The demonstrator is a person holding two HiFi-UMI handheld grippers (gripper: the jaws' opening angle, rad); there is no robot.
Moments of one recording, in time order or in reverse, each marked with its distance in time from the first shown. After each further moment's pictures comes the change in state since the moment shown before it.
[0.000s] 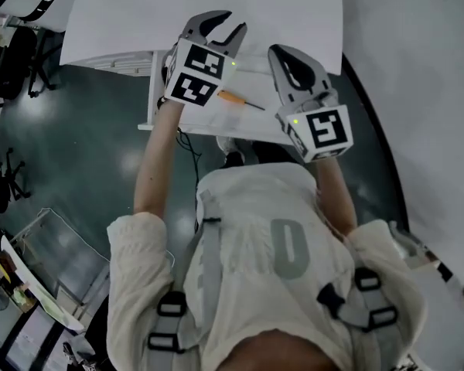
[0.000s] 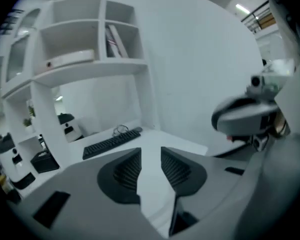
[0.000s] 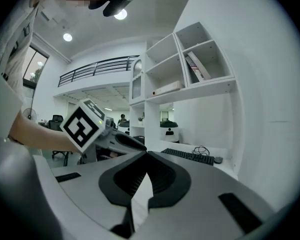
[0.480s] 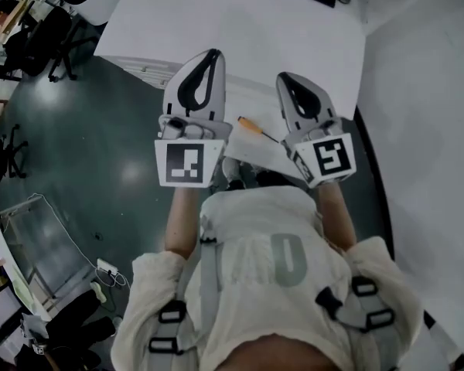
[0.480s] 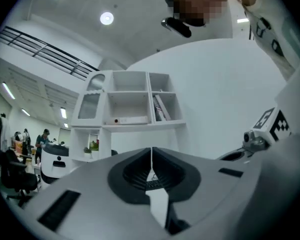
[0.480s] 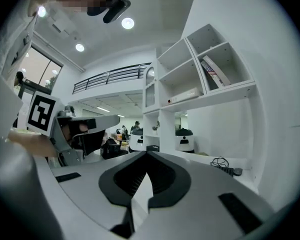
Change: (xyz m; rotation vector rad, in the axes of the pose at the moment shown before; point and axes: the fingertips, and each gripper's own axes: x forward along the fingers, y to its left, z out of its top) left arm -0.190 0.039 0.053 -0.227 -0.598 0.531; right arm 0.019 0.045 0.026 -0.070 -0.081 0.144
